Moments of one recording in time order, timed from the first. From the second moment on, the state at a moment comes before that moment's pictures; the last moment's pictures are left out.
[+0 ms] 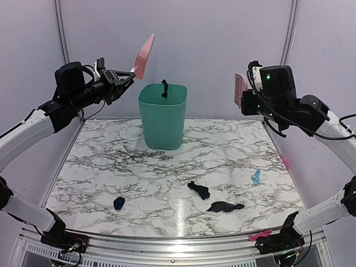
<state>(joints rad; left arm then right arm) -0.51 1.36 1.32 0.08 0.33 -1.04 0.79 1.25 1.49 -0.63 0.65 0.22</state>
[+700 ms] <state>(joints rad) -0.62 0.90 0.96 -0.35 0.14 -0.64 0.51 1.51 1.25 -1.30 0.62 0.62</state>
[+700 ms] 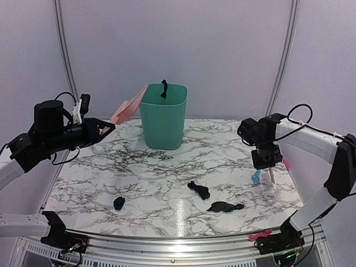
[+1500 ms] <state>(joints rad) -0.76 0.83 0.86 -0.49 0.00 -0.58 0.62 1.58 1.23 -0.91 -0.12 0.32</state>
